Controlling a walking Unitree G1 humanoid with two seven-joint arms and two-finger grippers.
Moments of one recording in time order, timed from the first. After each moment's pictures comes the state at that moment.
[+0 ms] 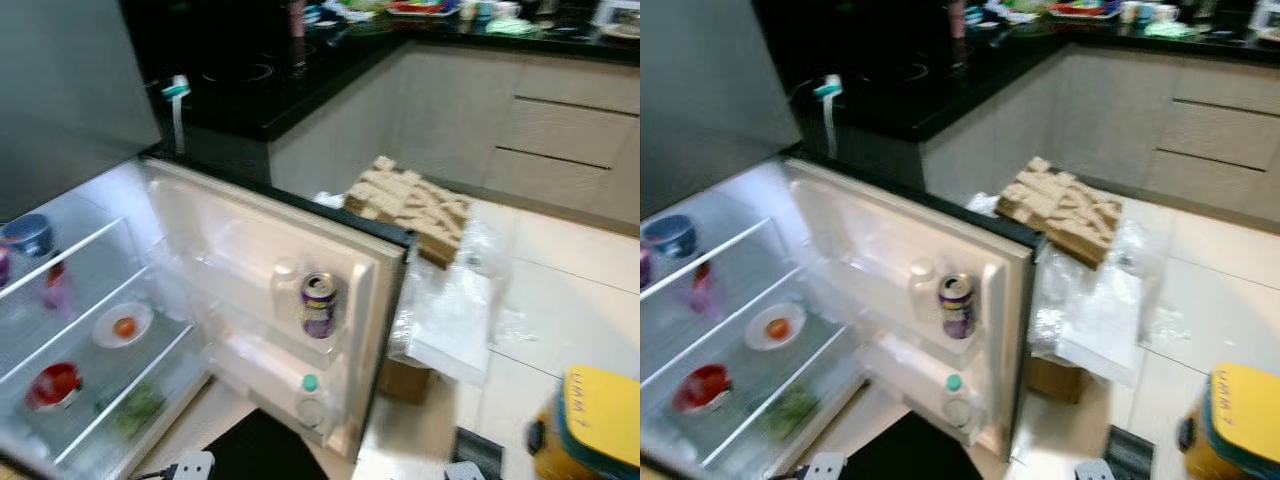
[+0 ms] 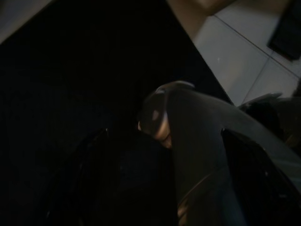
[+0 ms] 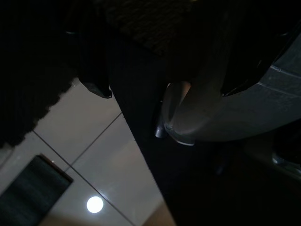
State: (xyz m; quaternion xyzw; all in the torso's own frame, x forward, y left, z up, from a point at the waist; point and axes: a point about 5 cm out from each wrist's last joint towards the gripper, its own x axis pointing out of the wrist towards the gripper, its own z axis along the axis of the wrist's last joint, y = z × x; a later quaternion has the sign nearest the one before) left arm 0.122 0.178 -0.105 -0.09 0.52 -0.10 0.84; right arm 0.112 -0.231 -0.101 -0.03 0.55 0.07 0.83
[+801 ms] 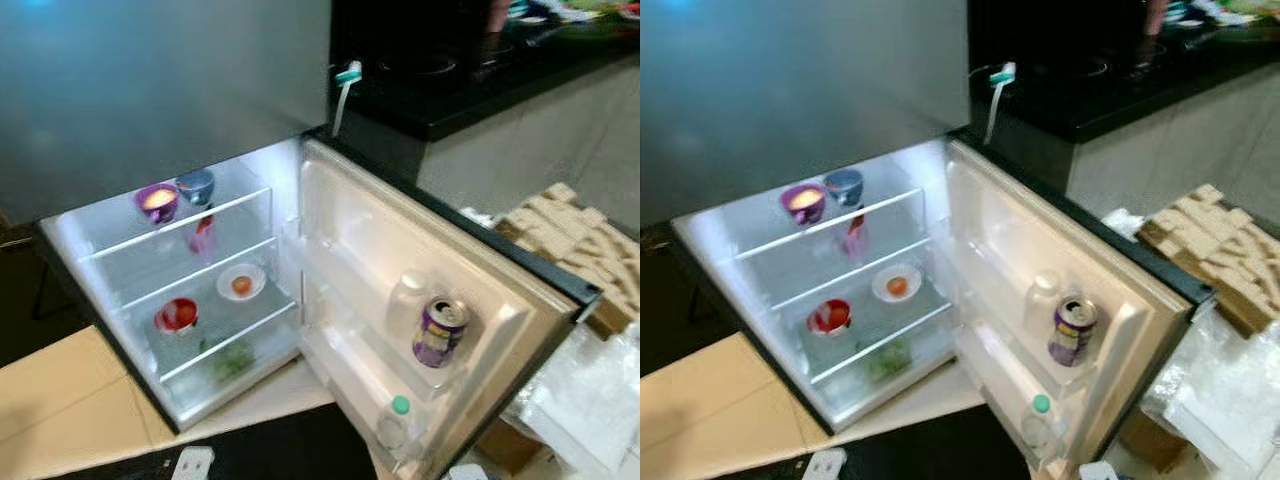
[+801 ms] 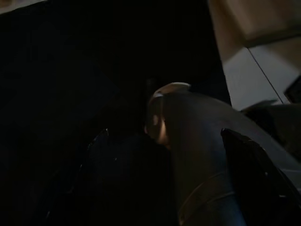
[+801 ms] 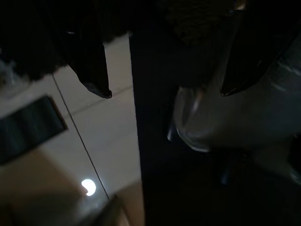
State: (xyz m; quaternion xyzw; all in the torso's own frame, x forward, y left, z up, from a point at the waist) left arm 0.123 0.176 -0.104 -0.08 0.52 -0.11 0.84; right arm 0.108 -0.231 -0.102 -0.04 0.55 0.05 0.83
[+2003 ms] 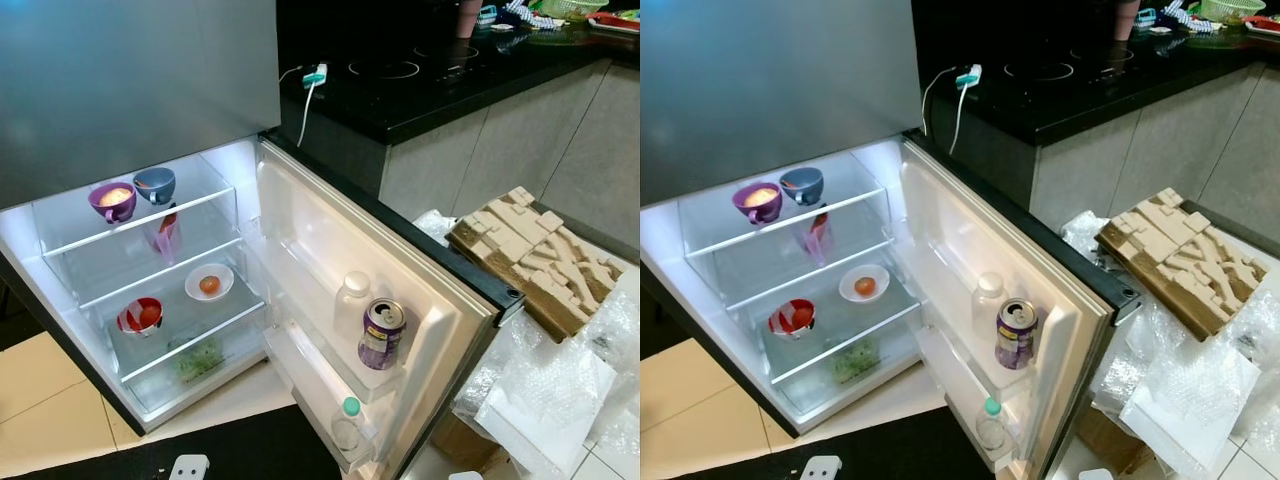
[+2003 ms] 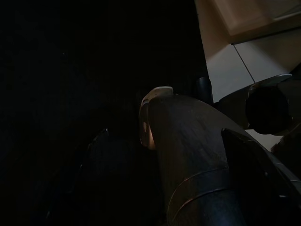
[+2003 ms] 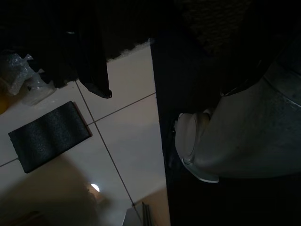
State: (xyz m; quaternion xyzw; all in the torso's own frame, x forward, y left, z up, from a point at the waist) left arm 0.119 0.179 -0.106 -0.09 0.53 -0.09 0.84; right arm 0.106 -0.228 -0.103 -0.03 0.55 0.05 0.83
